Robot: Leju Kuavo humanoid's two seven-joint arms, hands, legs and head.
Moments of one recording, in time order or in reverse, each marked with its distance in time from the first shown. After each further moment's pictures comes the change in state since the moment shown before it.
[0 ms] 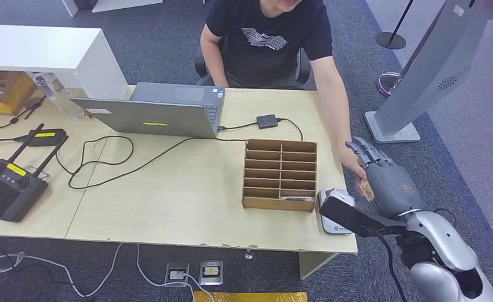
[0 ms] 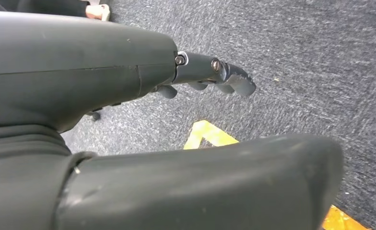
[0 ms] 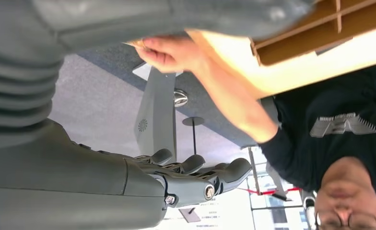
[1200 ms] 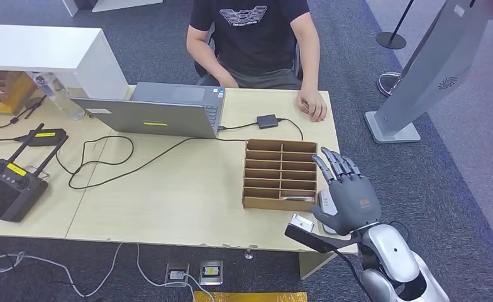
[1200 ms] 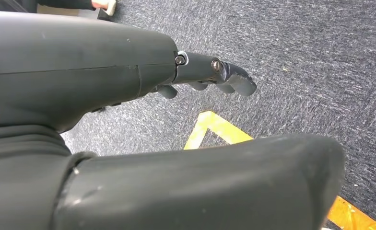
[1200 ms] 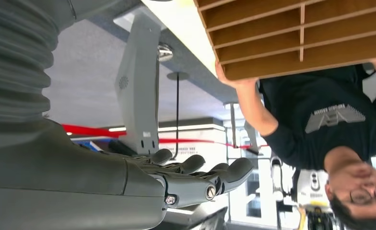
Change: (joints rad) left arm -0.004 -0.042 0.032 -0.001 -0.006 0.023 0.002; right arm 0.029 0.162 0.103 0.218 0.413 -0.235 -0.190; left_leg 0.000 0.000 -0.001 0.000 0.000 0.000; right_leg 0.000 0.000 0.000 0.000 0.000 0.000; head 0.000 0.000
